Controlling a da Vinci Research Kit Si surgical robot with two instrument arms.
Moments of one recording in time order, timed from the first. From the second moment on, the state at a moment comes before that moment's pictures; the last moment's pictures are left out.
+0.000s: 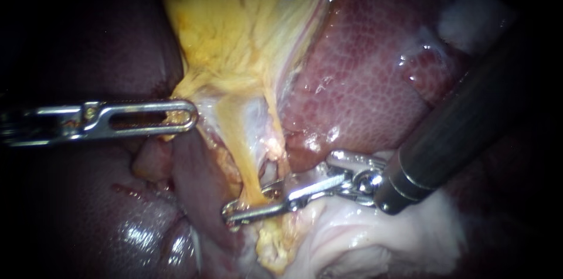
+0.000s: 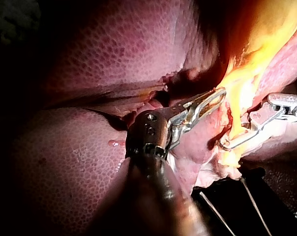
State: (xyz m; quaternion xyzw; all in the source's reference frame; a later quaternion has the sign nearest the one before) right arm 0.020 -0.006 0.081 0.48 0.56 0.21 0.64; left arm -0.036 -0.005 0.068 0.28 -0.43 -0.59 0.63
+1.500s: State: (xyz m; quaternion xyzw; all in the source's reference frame) right arm 0.017 -0.006 0.081 0.46 0.59 0.20 0.63; left arm -0.035 -0.005 0.068 0.28 -0.43 -0.59 0.63
